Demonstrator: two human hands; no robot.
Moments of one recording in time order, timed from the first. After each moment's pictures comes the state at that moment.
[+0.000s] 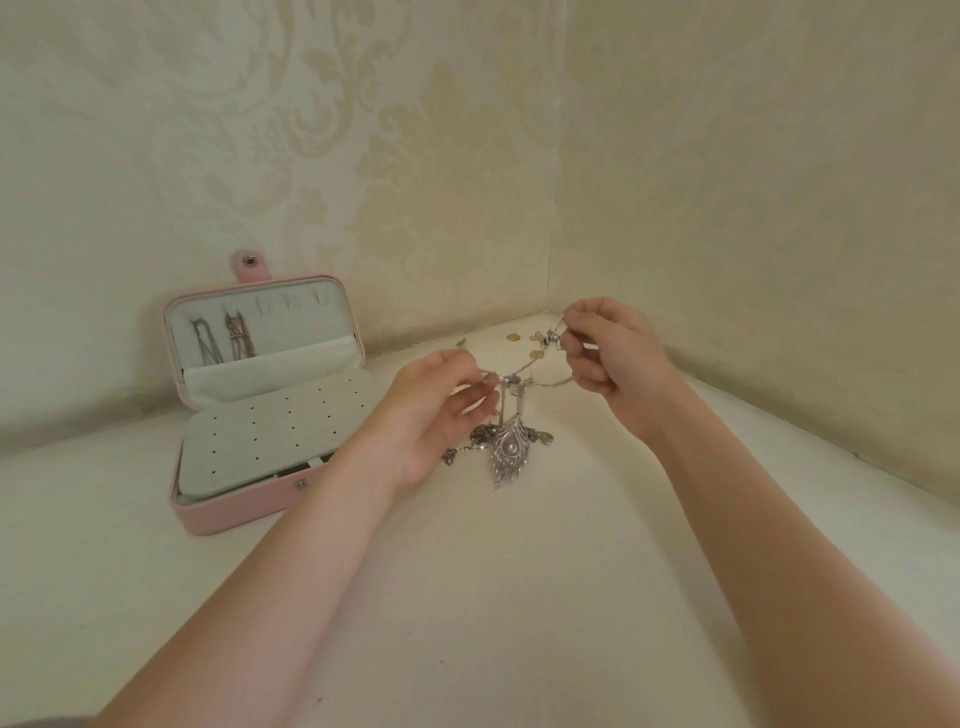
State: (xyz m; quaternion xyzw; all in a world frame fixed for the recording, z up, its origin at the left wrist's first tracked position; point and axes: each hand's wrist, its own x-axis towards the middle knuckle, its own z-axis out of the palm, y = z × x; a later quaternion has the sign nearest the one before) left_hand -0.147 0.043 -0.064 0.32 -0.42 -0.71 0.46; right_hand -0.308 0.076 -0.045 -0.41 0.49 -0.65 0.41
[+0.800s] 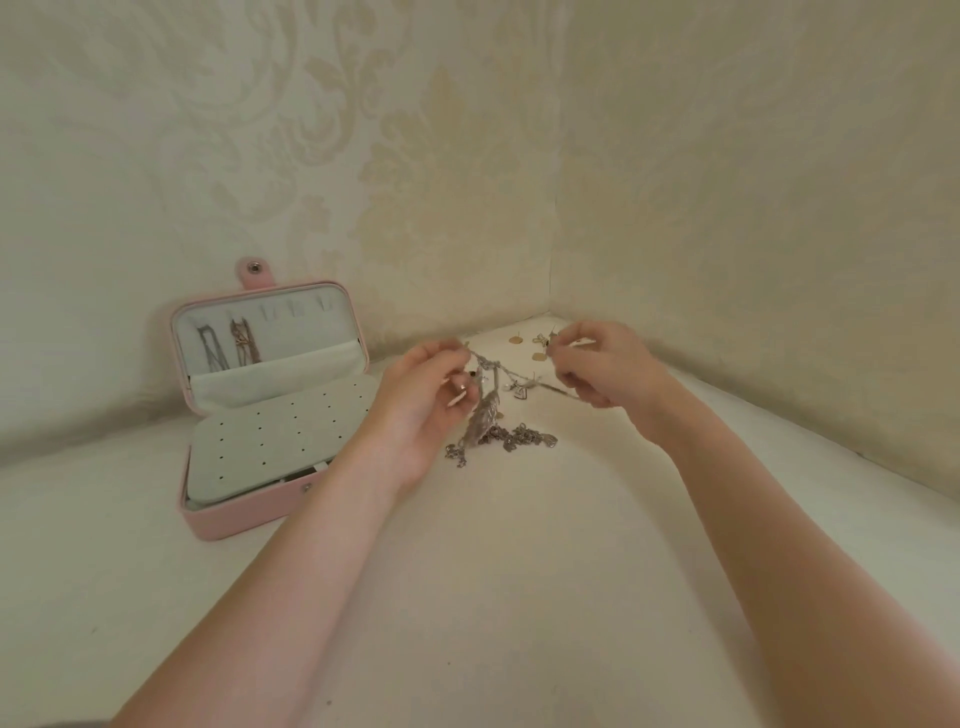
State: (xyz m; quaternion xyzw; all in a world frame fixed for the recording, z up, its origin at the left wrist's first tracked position) left_hand -0.144 0.042 -0.059 0.34 -0.42 -0.67 0.51; right_hand -0.313 0.077 -0.050 -0.54 0.63 -0.47 0.29
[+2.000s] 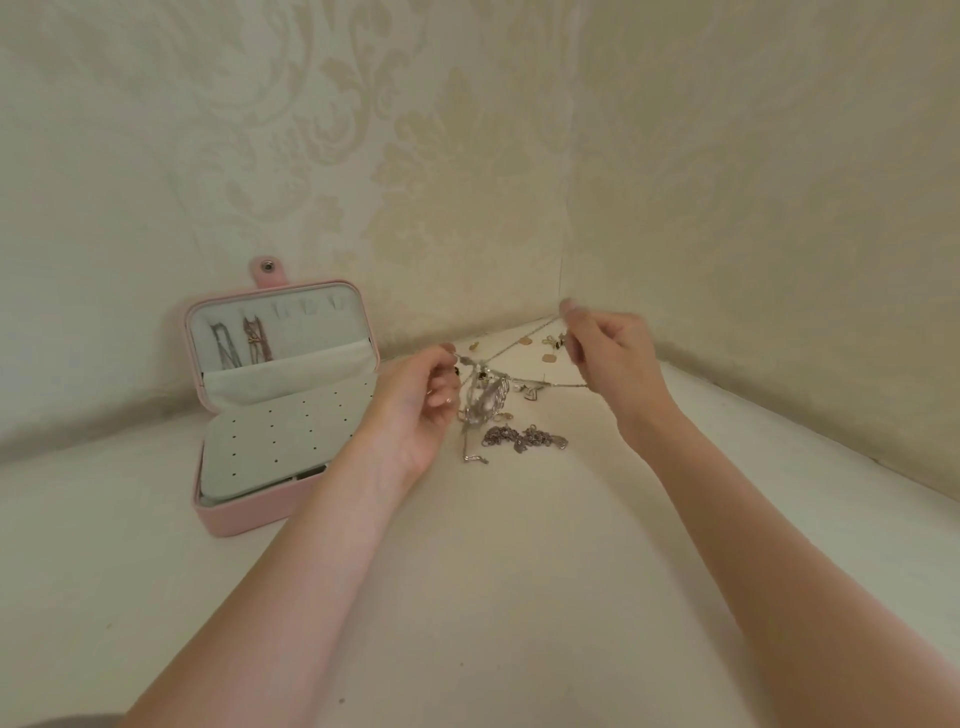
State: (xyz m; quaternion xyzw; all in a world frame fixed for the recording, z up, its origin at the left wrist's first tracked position) left_hand -0.136 0.040 -0.051 0.34 -0.30 -0.71 0.54; right_hand -0.295 0.072 -0.052 -0.52 0.54 -0.63 0.22
